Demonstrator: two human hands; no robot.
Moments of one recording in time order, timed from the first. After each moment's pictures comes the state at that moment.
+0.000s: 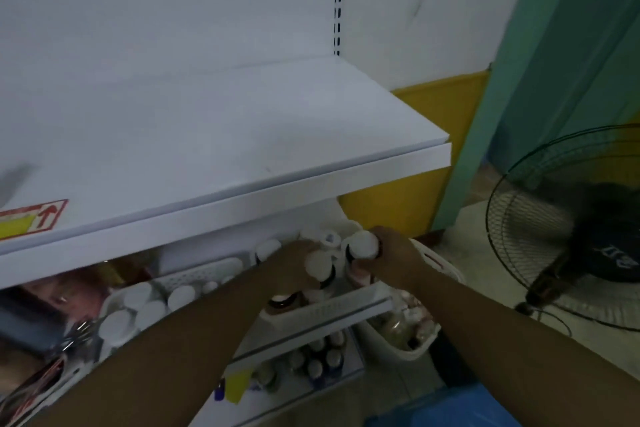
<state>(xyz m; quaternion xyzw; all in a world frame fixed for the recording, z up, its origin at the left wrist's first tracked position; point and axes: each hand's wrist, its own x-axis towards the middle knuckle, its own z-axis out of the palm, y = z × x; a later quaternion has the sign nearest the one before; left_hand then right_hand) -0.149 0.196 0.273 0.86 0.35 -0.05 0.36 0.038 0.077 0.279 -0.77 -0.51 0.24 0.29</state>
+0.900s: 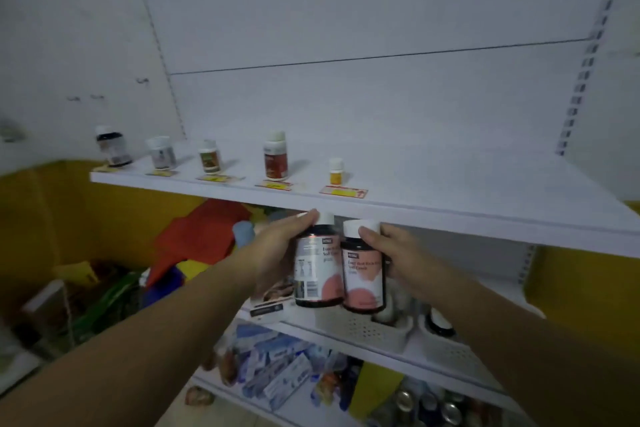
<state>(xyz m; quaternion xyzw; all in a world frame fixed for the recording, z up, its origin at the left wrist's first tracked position) -0.408 -0.001 0.495 0.48 0.47 0.46 0.58 -0.204 0.040 0.451 -0.33 -0.57 0.61 0.43</state>
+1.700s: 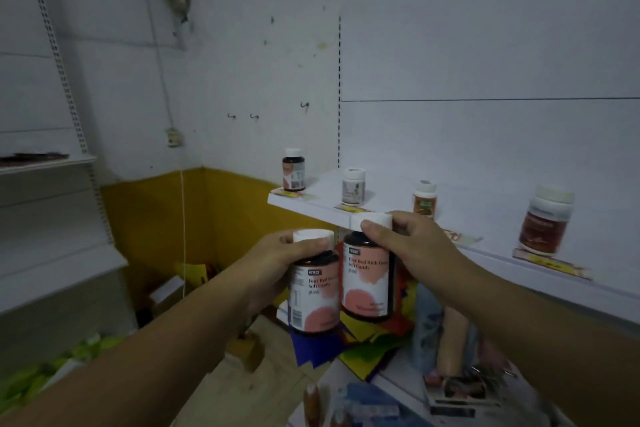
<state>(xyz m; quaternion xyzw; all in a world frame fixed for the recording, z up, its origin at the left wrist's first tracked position) -0.804 -0.034 0.542 0.48 0.52 0.55 0.44 -0.615 0.063 0.544 -0.27 -0.74 0.46 0.41</state>
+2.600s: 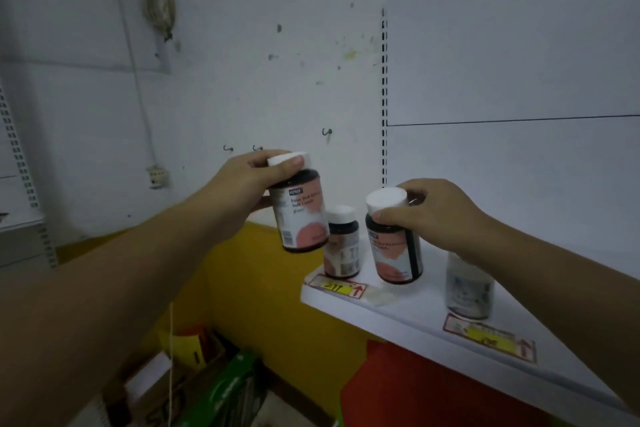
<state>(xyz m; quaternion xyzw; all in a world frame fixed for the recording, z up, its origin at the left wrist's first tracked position) -1.068 0.196 0.665 0.57 0.54 0.58 0.23 -0.841 0.293 0.624 -0.37 -0.79 0.28 0.41</state>
